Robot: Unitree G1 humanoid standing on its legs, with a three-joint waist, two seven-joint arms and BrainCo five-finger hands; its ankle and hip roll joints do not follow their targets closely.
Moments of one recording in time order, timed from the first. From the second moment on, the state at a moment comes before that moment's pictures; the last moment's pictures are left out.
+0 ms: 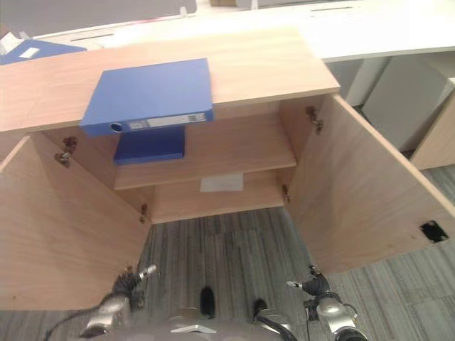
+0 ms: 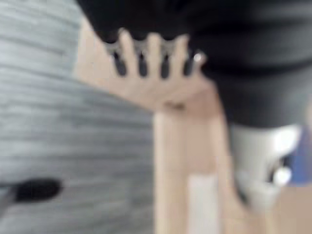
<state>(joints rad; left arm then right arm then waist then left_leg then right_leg) -0.01 0.26 -0.12 0.89 -0.40 -0.12 0.08 0.00 -0.29 0.31 0.95 0.21 -0.06 0.03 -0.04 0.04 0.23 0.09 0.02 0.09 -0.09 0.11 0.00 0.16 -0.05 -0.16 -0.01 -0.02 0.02</state>
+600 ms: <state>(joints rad) 0.03 0.50 -0.12 0.40 0.16 -0.17 0.55 0.08 -0.29 0.30 0.98 0.21 -0.05 0.02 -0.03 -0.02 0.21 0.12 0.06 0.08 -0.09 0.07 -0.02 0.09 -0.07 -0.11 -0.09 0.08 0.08</state>
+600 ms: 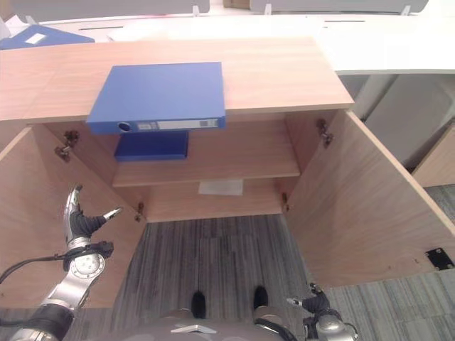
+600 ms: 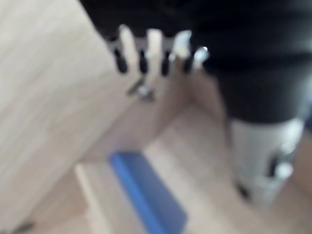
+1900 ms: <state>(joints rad) -0.21 0.67 -0.24 0.68 0.68 -0.12 0.84 0.16 -0.33 0.27 0.95 0.21 -0.06 0.01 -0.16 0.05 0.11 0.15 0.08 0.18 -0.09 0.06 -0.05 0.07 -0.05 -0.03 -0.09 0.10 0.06</state>
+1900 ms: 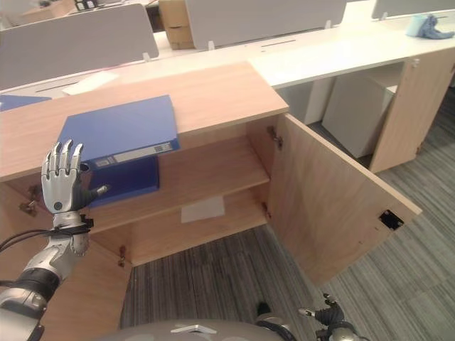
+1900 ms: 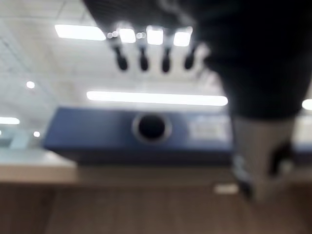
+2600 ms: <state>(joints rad) -0.36 0.74 -0.29 0.89 0.63 -0.08 0.65 0.17 -0.40 0.23 0.94 0.22 -0.07 0.01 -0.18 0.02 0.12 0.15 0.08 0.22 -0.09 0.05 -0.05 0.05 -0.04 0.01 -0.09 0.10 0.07</state>
